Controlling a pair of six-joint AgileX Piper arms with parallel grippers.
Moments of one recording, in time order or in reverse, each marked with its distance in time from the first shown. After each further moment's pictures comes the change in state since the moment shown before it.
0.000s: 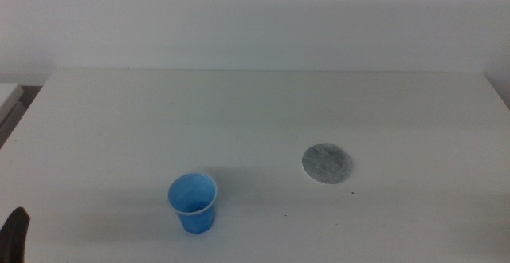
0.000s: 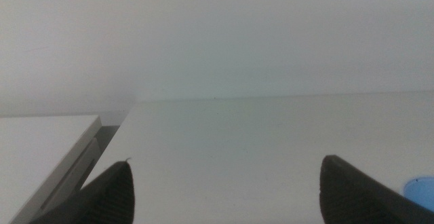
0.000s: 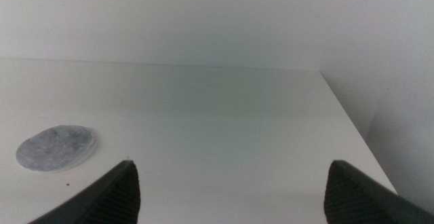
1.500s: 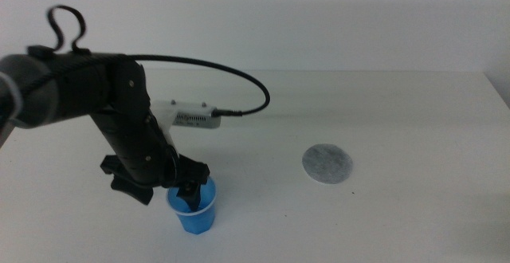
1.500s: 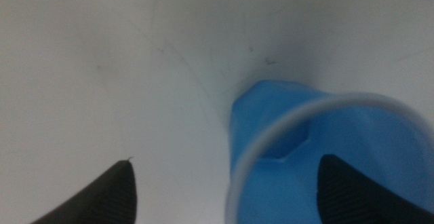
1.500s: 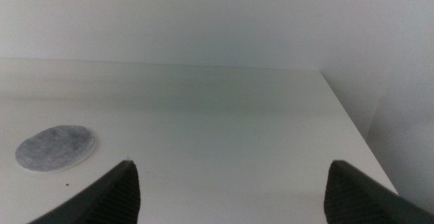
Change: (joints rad) left arm -0.359 1.736 -1.116 -0.157 0.793 -0.053; right arm 0.000 0.000 0.000 0.000 0.000 0.000
